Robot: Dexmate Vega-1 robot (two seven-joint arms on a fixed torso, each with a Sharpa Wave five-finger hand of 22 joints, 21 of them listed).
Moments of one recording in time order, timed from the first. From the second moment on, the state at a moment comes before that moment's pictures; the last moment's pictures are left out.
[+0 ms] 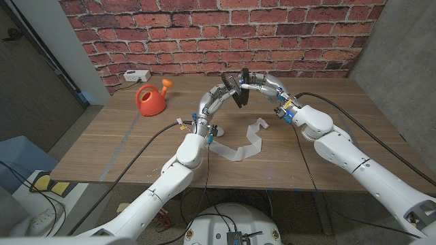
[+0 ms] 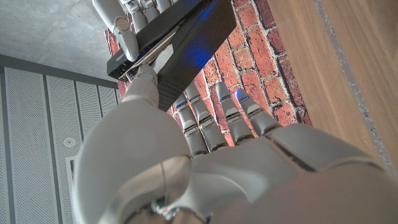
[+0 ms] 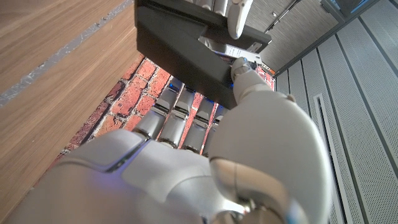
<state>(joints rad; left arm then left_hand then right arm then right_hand) 0.98 0.34 0.52 -1.60 -0.25 -0.40 0.32 0.90 0.12 0.30 -0.17 0.18 0.59 -0.17 0.63 0.30 0.67 -0.21 0.50 0.61 0.42 -0.05 0.31 0.42 0.28 0.04 0.22 0.20 -0.86 -0.65 -0.45 -1.71 0.52 0.27 0.16 1.08 0.16 0.33 -0.11 0.17 0.81 -0.11 0.22 0.37 0.75 -0.11 0.47 0.47 0.72 -0.08 0.32 0.64 0.52 -0.05 0.31 0.20</state>
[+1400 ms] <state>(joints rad) 1.02 0.34 0.49 -1.64 -0.25 -0.41 0.36 0.92 0.10 0.30 -0.17 0.18 0.60 -0.16 0.63 0.30 0.68 -0.20 0.50 0.61 0.62 -0.06 0.52 0.63 0.29 0.04 0.27 0.23 -0.87 -0.64 -0.43 -1.71 0.54 0.26 0.13 1.08 0.16 0.33 -0.11 0.17 0.80 -0.11 0.22 0.36 0.76 -0.12 0.47 0.44 0.72 -0.07 0.32 0.64 0.52 -0.05 0.32 0.20</state>
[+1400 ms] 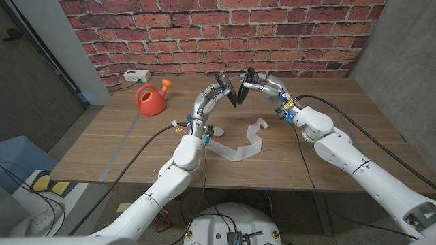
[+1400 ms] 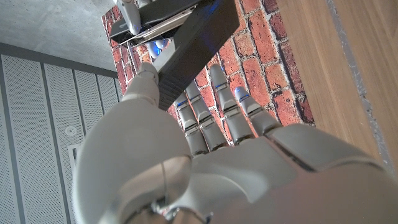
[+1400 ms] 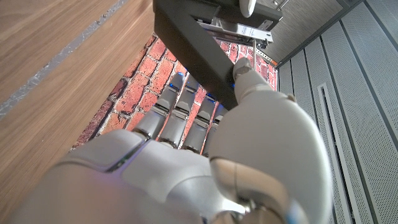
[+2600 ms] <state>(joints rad) 1.03 0.33 0.47 -1.61 -0.38 -0.46 0.27 0.95 0.10 0.26 -0.15 0.18 0.60 -0.16 0.63 0.30 0.71 -0.20 0.44 0.61 0.54 -0.05 0.81 0.89 0.26 0.07 0.33 0.32 -0.89 -0.65 -0.41 -1.72 0.55 0.27 0.11 1.08 0.16 0.33 -0.11 0.17 0.81 -0.11 0.22 0.36 0.78 -0.13 0.47 0.41 0.73 -0.08 0.31 0.65 0.51 -0.05 0.32 0.20</state>
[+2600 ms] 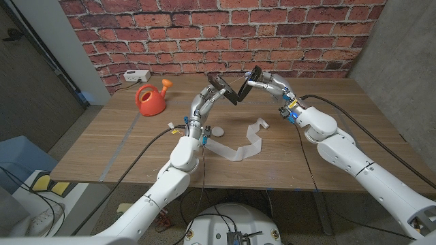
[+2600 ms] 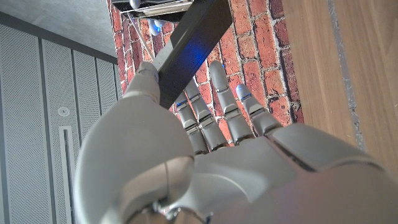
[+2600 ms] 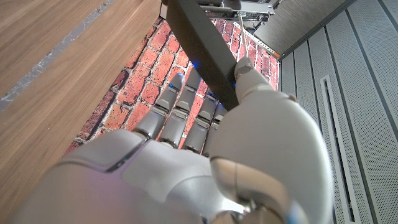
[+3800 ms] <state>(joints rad) 0.99 0.26 0.46 -1.49 -0.60 -0.56 0.09 0.98 0.11 0.29 -0.15 0.18 0.59 -0.17 0.63 0.30 0.71 -0.20 0.38 0.61 0.55 -0.05 0.61 0.64 0.24 0.08 0.36 0.35 -0.89 -0.63 -0.39 -1.69 0.58 0.29 0.08 1.08 0.16 0.33 -0.11 0.17 0.81 -0.11 0.22 0.36 0.78 -0.14 0.47 0.41 0.74 -0.08 0.31 0.66 0.53 -0.05 0.35 0.21</state>
